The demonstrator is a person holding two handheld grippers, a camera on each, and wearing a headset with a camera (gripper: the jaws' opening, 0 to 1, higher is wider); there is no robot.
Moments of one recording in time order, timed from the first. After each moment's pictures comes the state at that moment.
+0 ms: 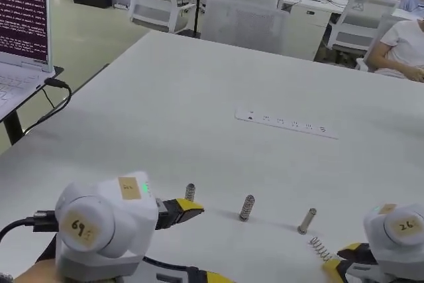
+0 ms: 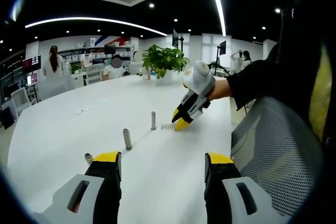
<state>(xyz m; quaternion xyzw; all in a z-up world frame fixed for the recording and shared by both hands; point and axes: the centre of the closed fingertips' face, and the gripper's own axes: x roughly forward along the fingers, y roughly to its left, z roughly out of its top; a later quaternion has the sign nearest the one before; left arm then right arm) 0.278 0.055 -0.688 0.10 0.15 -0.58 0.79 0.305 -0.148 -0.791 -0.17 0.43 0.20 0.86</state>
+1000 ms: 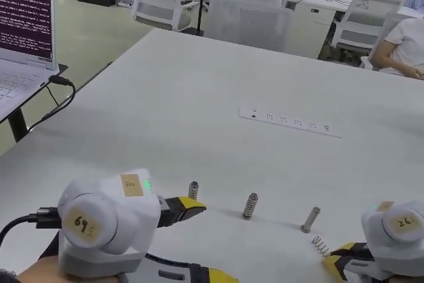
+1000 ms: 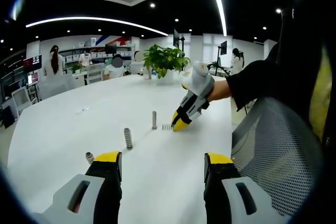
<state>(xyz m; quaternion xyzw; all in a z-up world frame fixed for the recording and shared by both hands) 0.279 0.057 -0.689 0.10 0.15 -0.58 0.79 0.308 -0.135 -0.796 -0.16 0.43 0.22 0.86</state>
